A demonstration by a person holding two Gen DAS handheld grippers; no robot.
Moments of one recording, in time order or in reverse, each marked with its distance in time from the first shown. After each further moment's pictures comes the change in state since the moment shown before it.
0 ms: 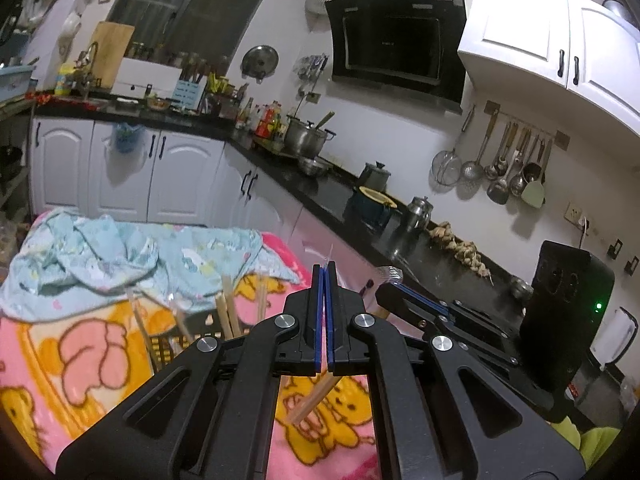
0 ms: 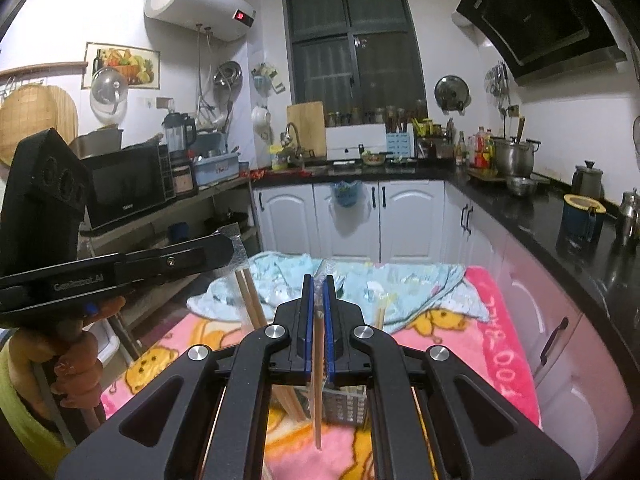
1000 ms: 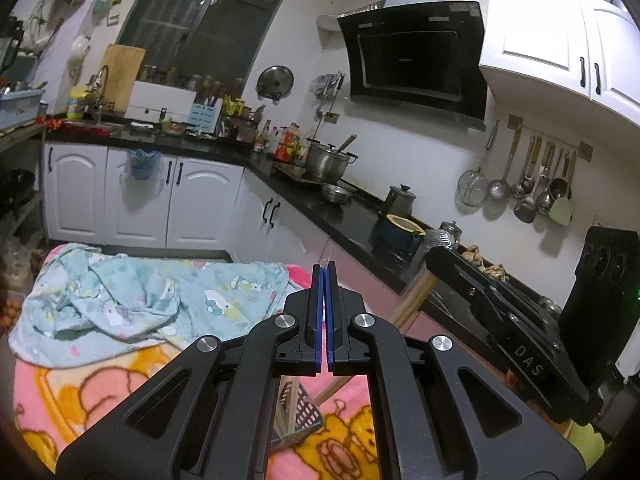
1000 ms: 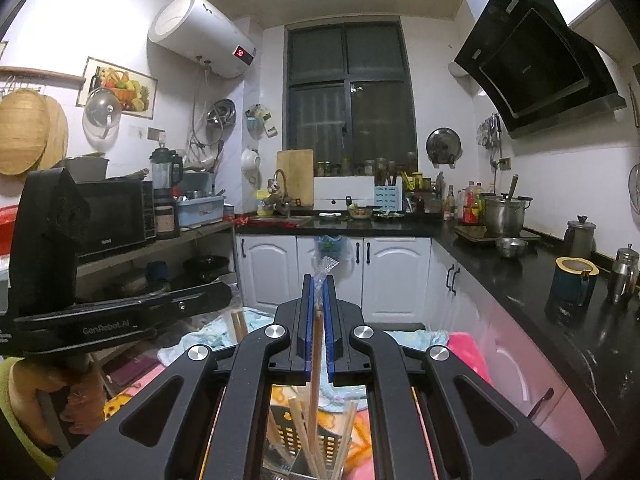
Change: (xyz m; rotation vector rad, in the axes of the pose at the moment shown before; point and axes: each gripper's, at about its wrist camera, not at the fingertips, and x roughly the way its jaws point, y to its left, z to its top) left arm 0.033 0.022 0.047 0.020 -0.058 0.082; right arm 0.032 -0.018 0.048 -0.060 -0.165 -0.062
